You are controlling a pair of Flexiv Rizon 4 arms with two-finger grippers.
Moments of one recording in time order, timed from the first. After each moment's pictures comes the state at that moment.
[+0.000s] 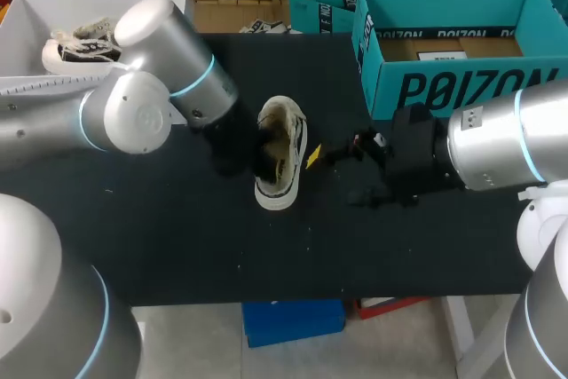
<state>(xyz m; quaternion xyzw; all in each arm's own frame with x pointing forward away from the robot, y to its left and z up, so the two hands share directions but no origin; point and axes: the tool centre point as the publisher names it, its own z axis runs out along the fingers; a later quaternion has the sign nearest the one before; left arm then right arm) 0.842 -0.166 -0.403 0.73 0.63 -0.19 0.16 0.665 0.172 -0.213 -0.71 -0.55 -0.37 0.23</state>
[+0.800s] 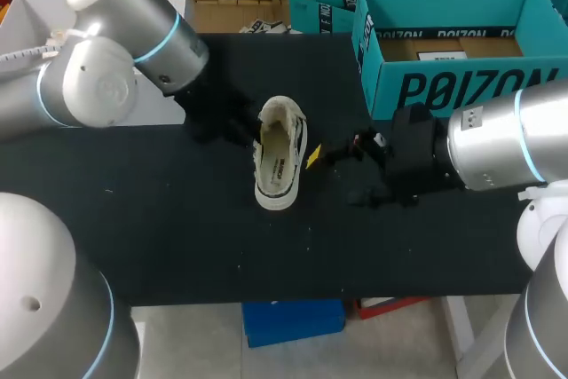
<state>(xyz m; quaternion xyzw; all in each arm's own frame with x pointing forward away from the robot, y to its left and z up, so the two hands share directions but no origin) 0.862 -0.128 -0.321 0.72 0.63 -0.17 0.22 0.665 0.172 -0.213 -0.71 -0.55 -0.37 0.23</state>
